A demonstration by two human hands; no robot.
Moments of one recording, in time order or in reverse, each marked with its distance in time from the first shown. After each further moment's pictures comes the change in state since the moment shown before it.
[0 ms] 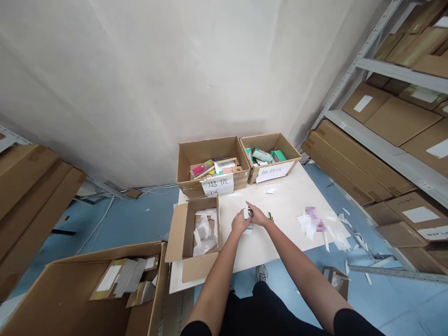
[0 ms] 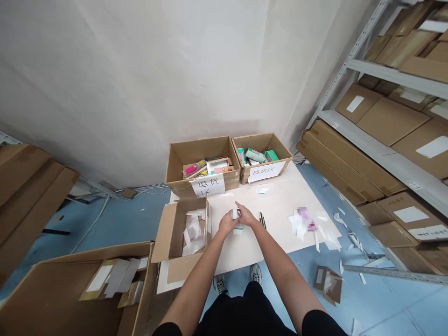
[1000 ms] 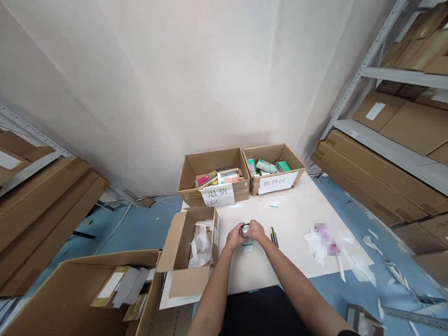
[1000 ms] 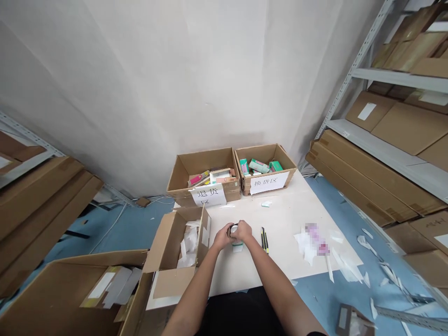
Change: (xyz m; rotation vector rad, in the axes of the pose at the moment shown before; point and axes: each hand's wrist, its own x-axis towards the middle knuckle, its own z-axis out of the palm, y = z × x) left_hand 0.037 -0.060 0.050 -0.196 0.054 0.160; right_hand 0.002 -0.035 0.004 -0.406 0.044 0.306
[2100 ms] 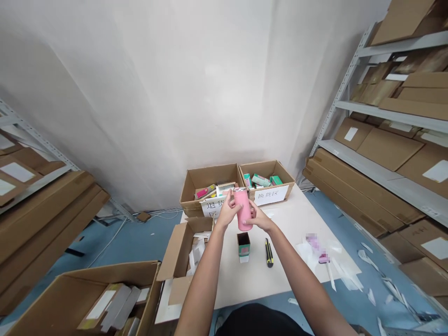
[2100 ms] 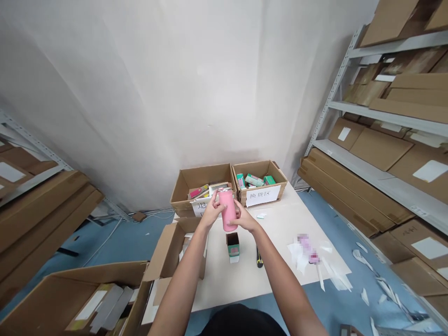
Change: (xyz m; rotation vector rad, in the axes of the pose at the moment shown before) left_hand -0.024 0.212 -0.157 -0.824 0.106 0.392; right_hand -0.054 -0.046 -0.180 1.103 -0.248 -0.602
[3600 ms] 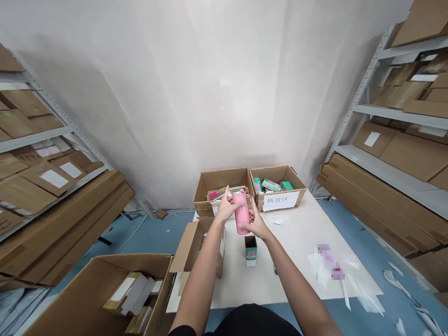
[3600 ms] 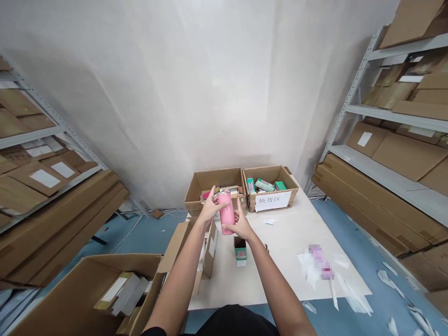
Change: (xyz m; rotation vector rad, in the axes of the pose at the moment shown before) left_hand -0.007 0.050 -0.019 0.092 0.129 -0.043; right_hand 0.002 0.001 0.049 0.005 0.161 -0.088
